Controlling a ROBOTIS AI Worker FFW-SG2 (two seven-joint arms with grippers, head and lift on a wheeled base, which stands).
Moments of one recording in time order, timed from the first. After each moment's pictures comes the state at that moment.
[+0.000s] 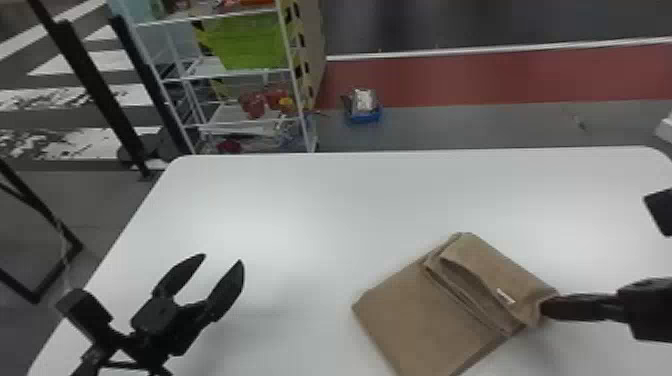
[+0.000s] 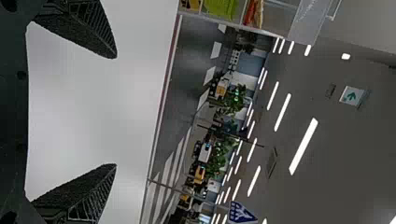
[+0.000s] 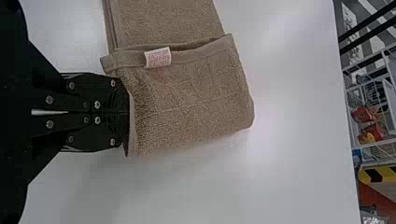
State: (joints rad) left arm 0.40 0.00 0.46 -1.84 0.36 0.13 -0.74; right arm -0.04 -0.23 0.01 -2.03 0.55 1.39 1.36
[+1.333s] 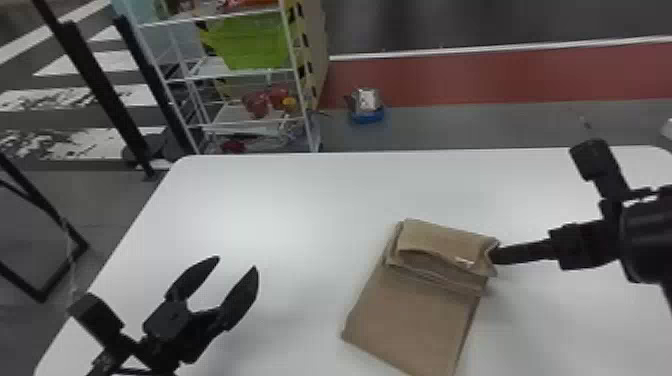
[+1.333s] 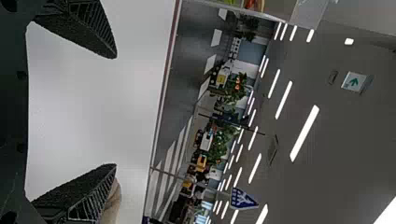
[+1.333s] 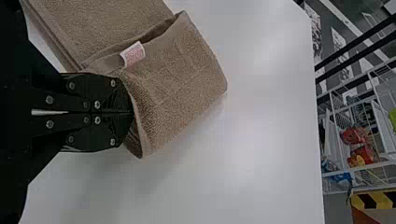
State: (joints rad) left arm 0.45 0.00 0.43 -1.88 0.37 0.11 -0.76; right arm -0.33 -0.07 0.07 -1.64 0.59 1.27 1.36
